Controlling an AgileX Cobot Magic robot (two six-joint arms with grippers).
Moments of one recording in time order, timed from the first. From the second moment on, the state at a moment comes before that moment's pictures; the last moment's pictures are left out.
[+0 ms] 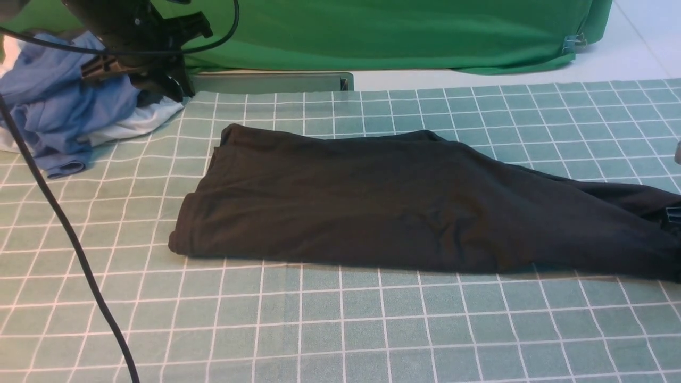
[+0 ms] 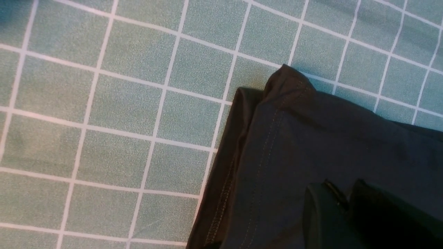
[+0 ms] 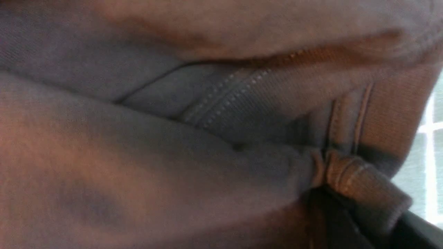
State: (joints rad) right arm -0.27 1.83 -1.08 -0.06 0.72 0.04; left arm -0.03 2.07 -2.00 -0.18 1.16 -0.24
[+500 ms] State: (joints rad) right arm -0.28 1.80 -1.22 -0.10 0.79 0.03; left arm -0.03 2.07 -2.00 -0.18 1.17 -0.24
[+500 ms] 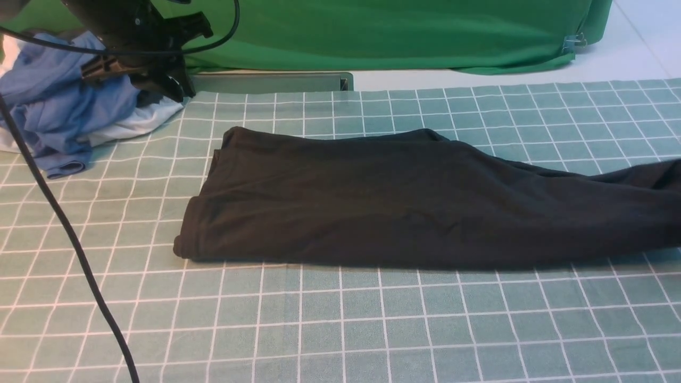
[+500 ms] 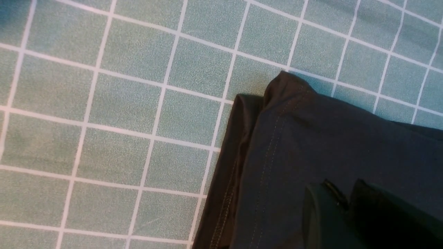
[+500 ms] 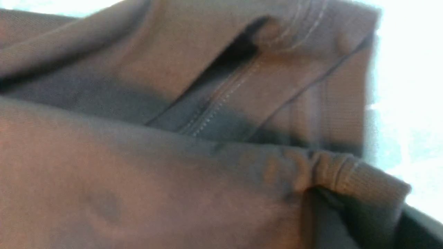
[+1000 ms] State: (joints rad) right arm -0.28 1.87 -1.33 -0.08 0.91 0.00; left arm -0.03 2.07 -2.00 -0.18 1.17 -0.23
